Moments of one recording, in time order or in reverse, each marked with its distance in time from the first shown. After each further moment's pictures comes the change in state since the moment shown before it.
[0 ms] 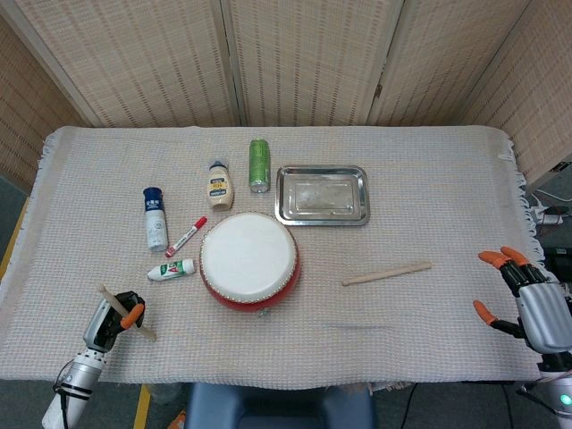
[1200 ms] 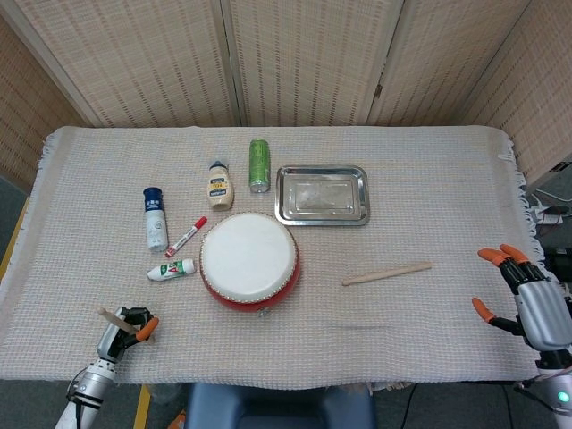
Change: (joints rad) left arm 0.031 -0.107 0.039 0.123 0.012 -0.008 0.071; right arm 0.006 -0.006 0.008 -0.005 0.007 0.001 -0.006
